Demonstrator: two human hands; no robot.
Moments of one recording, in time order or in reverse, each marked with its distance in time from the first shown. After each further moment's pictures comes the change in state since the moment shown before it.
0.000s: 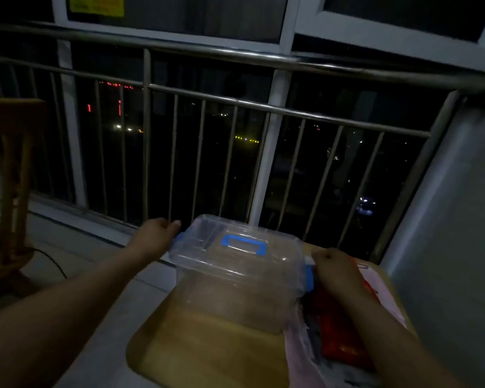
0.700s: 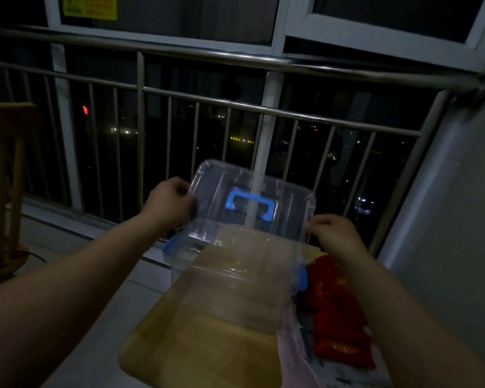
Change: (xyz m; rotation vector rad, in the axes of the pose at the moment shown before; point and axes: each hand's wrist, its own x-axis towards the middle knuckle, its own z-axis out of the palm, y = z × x) left_hand 0.000 0.086 -0.018 -0.160 0.145 0.204; right_hand 0.016 -0.043 -0.043 0.359 0.014 -0.022
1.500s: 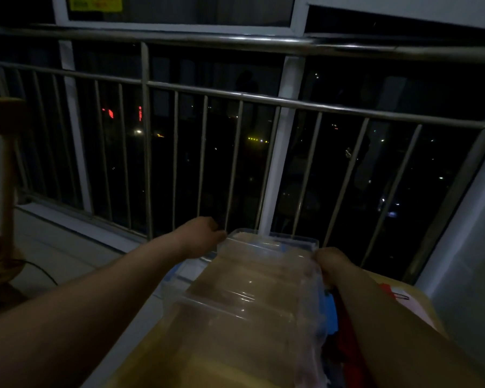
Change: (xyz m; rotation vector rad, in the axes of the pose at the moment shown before) left_hand 0.046 -0.042 0.087 0.339 -0.407 -0.040; right_hand 0.165 0.114 0.092 0.076 -0.088 0.454
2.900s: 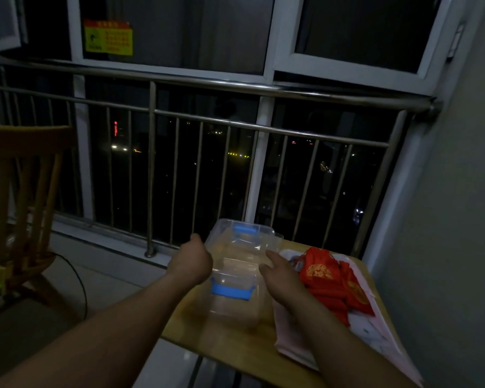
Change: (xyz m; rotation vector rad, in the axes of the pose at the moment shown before) left_hand -0.168 0.000 0.023 0.053 0.282 -0.136; right_hand -0.288 0.054 0.005 -0.302 -0.115 -0.504
